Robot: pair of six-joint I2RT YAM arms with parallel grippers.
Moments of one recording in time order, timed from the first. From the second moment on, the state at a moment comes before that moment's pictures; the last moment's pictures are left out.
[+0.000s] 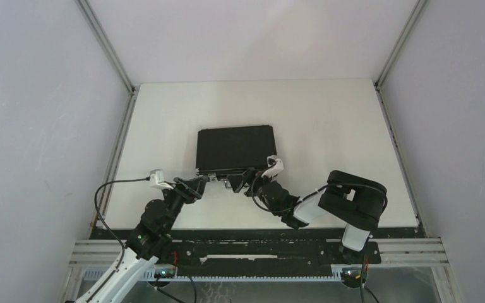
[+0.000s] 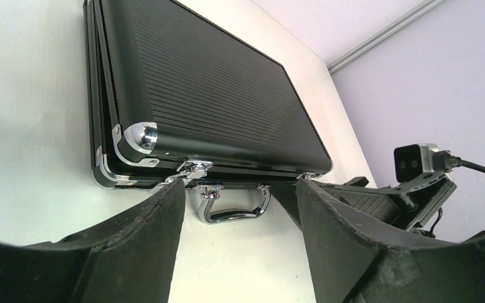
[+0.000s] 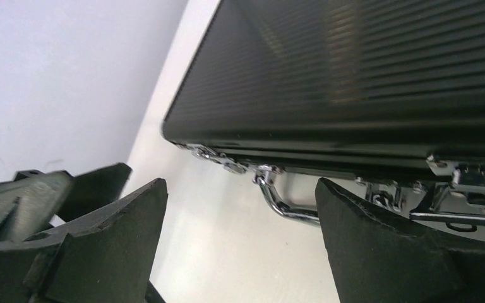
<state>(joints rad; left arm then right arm) -0.61 0.01 0.01 -0.06 -0.26 -0.81 1.10 1.74 0.48 1.05 0.47 0.90</state>
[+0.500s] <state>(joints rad) -0.61 0.01 0.01 -0.06 -0.27 -0.81 1.03 1.80 0.48 1.14 0.44 0.96</state>
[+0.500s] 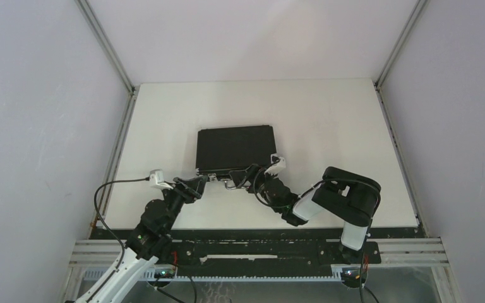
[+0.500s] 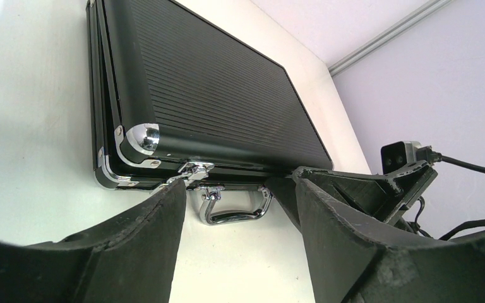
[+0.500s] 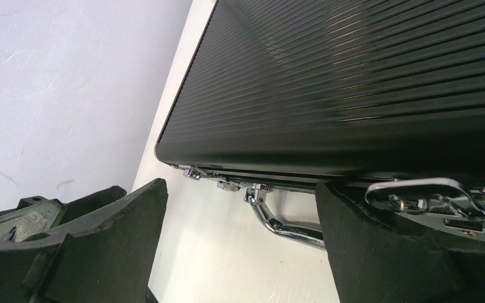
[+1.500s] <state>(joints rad) -0.61 0.07 0.01 0.11 -0.20 -0.78 0.99 1.89 0.50 1.28 0.42 1.06</state>
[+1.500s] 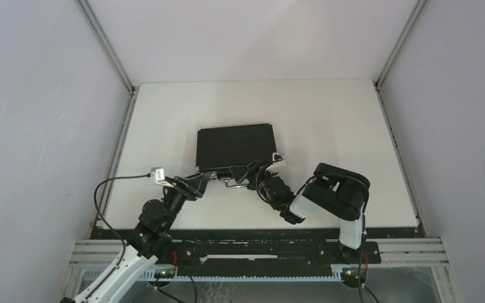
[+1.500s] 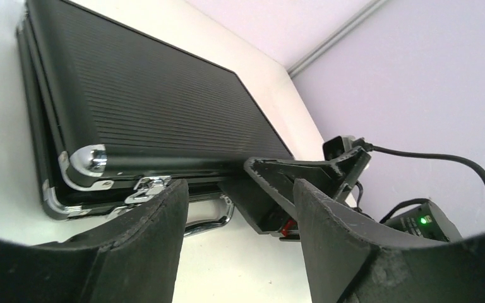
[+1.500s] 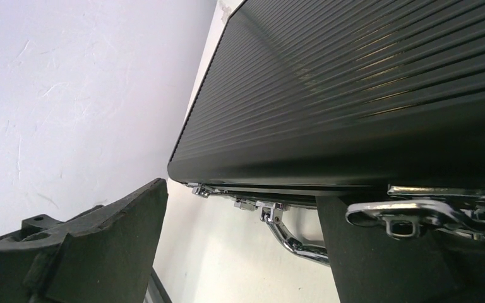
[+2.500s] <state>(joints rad) -0.65 0.20 0.01 0.15 -0.22 -0.81 1.00 1.82 0.51 1.26 0.46 0.92</state>
